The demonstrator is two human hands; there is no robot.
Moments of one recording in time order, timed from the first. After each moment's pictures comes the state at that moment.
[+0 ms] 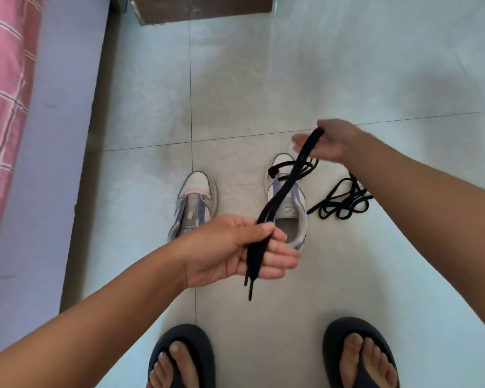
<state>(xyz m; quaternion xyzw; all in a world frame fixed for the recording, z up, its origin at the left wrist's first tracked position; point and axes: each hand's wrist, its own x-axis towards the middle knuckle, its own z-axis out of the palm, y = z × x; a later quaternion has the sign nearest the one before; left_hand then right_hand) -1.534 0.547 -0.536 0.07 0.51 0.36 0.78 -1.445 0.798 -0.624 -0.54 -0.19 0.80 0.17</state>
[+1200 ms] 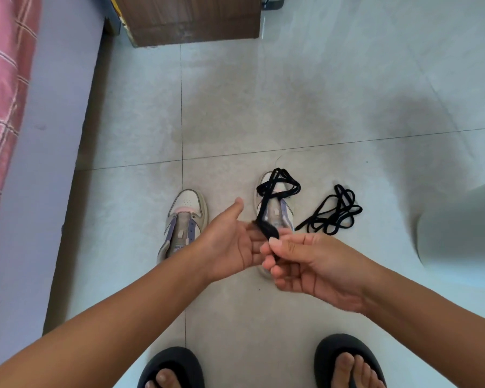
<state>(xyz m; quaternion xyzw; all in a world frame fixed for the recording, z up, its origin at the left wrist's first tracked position) -1.529 0.590 -0.568 -0.07 0.48 0.43 0.76 -1.377 0.632 -0.538 -0.42 -0.31 0.85 -0.01</state>
